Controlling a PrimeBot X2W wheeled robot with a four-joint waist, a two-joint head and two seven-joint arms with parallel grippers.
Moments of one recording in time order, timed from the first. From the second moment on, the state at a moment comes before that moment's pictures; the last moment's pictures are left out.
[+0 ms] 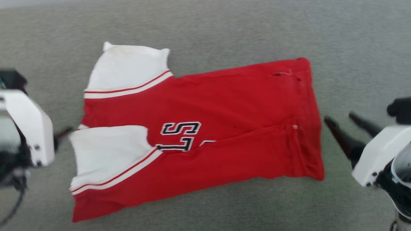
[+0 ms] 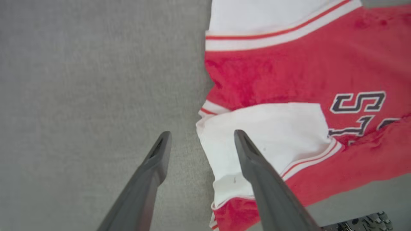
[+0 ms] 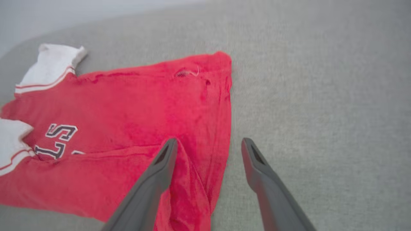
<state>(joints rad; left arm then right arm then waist) -0.61 1.09 -0.65 -0.18 -1.20 0.46 0.82 -0.18 -0.23 -0.08 -0.27 0.52 0.13 0.78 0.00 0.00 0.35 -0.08</state>
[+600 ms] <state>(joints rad) -1.02 0.91 -0.69 0.38 -1.02 0.20 0.81 -0.31 -0.09 0.10 -0.17 0.44 0.13 0.24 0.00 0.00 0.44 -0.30</state>
